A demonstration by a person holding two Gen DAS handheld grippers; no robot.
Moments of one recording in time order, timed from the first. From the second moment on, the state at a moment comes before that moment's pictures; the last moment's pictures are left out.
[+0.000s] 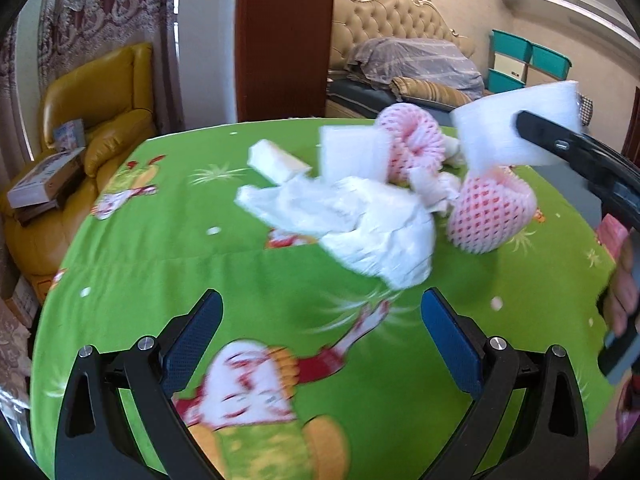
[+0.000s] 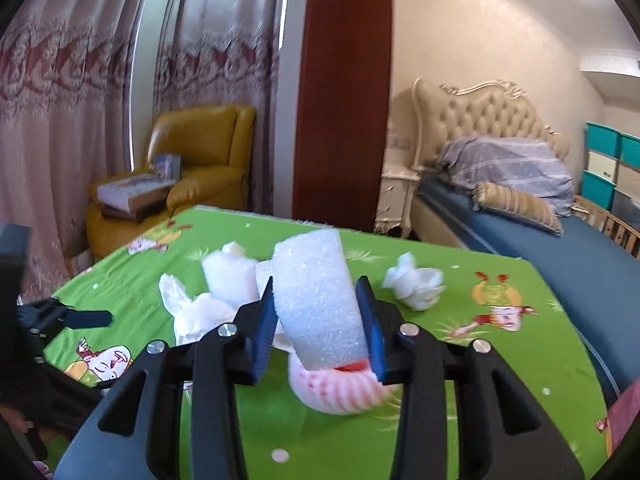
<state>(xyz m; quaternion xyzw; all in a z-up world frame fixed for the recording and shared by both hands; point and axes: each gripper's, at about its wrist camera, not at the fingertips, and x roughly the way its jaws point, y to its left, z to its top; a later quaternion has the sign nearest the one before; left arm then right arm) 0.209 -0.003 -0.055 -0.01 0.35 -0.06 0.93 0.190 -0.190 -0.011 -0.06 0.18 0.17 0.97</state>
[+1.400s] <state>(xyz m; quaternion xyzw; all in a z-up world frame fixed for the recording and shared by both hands) 0.161 -0.078 -0.037 0.01 0.25 -0.13 0.96 0.110 -0.285 -0.057 0.00 0.21 0.12 0.97</state>
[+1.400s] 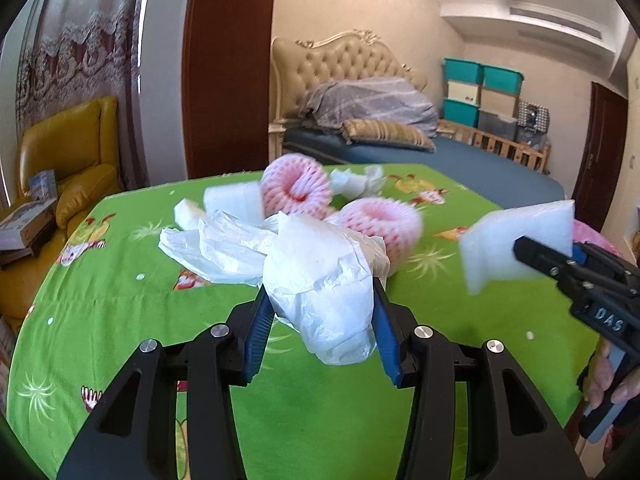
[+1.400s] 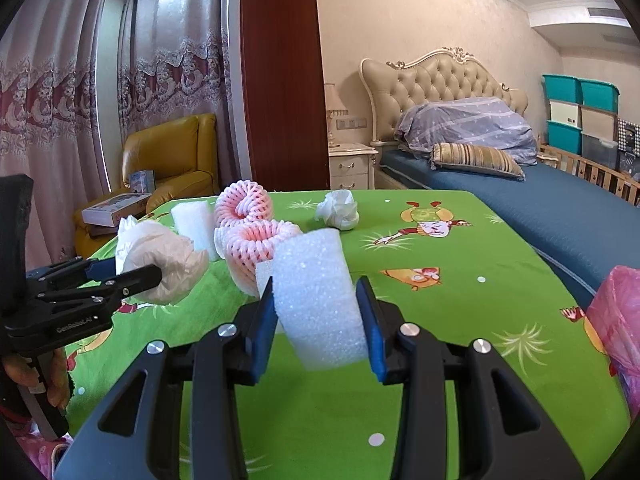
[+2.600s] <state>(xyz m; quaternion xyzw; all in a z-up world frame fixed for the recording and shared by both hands) 0.148 -0.244 0.006 0.06 0.17 -0.30 0.93 0.037 -0.428 -0.025 0.02 0.13 -0.03 0.99</state>
